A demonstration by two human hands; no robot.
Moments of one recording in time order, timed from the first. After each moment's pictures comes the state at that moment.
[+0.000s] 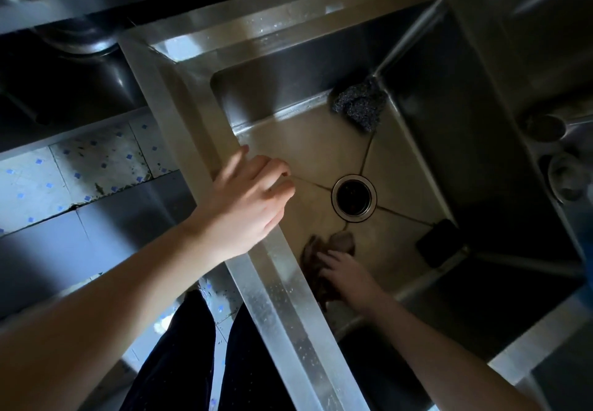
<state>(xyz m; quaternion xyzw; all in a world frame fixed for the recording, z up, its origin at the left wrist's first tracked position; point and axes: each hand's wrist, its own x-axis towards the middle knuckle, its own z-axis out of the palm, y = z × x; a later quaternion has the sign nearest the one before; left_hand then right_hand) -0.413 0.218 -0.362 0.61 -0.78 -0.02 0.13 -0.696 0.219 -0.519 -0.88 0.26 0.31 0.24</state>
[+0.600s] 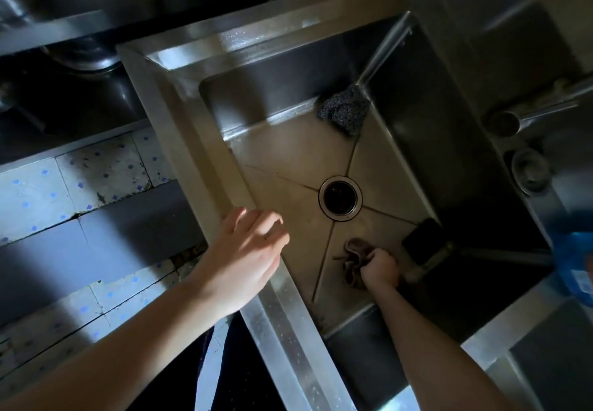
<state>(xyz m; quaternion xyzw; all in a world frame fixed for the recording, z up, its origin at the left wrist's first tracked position) -0.463 0.277 -0.350 0.62 -0.77 -0.12 0.11 -0.738 0.197 -0.504 -0.51 0.80 0.18 0.27</state>
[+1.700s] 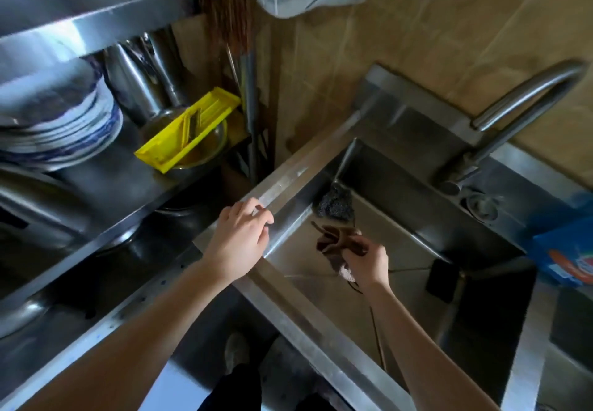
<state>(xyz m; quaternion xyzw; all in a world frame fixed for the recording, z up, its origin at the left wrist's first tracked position) -0.290 0.121 -0.266 0.59 -0.79 -0.10 0.17 -0.541 0.129 -0.331 -0.40 0.77 -0.29 0.39</state>
